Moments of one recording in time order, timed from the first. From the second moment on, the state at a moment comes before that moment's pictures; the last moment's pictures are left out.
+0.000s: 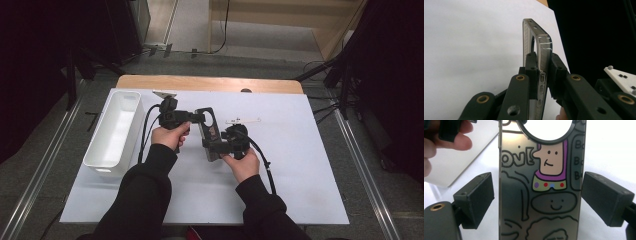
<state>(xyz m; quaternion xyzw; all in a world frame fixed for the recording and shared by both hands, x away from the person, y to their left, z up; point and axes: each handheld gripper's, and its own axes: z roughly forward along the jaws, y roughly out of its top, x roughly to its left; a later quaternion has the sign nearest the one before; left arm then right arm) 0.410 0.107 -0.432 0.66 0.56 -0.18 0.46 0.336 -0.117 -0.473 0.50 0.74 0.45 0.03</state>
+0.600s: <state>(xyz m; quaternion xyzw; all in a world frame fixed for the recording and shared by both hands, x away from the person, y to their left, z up) 0.404 0.105 -0.415 0.71 0.52 -0.15 0.46 0.329 -0.138 -0.458 0.47 0.74 0.48 0.02</state>
